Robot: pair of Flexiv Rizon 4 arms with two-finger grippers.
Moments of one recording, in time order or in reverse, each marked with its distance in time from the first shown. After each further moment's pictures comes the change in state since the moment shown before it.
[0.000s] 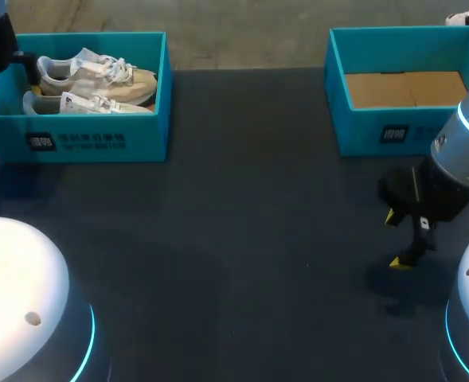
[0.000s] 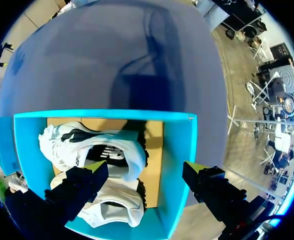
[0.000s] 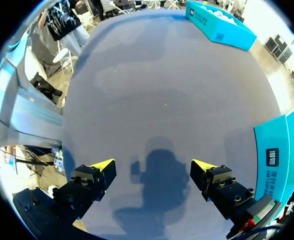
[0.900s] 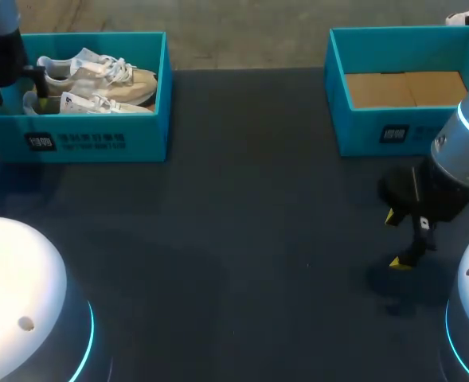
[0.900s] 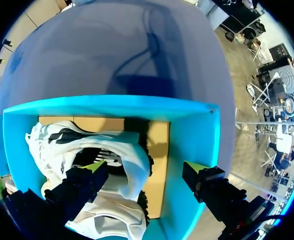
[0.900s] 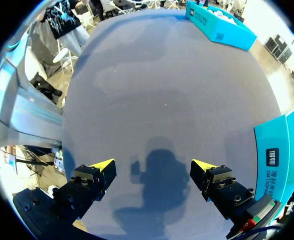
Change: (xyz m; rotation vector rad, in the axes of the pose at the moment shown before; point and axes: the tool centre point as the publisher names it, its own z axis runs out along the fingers) left arm -0.006 0.005 0.041 0.045 0.005 -0.005; right arm 0.000 0.000 0.000 0.000 0.000 0.000
